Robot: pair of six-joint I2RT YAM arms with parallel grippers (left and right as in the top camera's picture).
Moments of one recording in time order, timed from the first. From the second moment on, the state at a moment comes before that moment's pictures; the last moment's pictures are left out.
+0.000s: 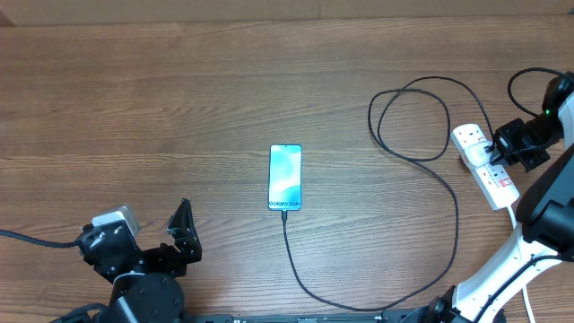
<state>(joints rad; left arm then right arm) -0.98 0.49 0.99 -1.23 -0.90 -0.91 -0.52 2.16 1.73 -1.29 -0.11 0.55</state>
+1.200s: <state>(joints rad) -0.98 0.49 0.99 -1.23 -0.89 -0.91 -0.52 2.20 1.73 -1.19 -0.06 0.51</state>
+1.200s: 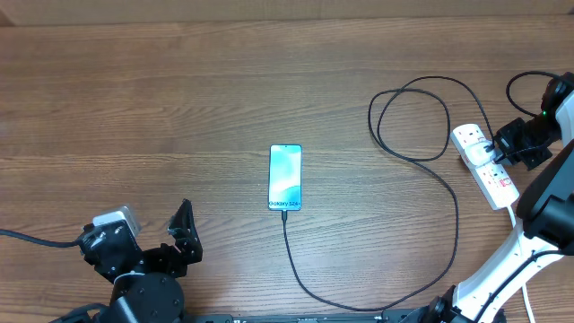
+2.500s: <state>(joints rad) -0.98 0.49 0.99 -1.23 -0.89 -0.91 -0.49 2.22 1.74 -1.17 -0.03 0.54</state>
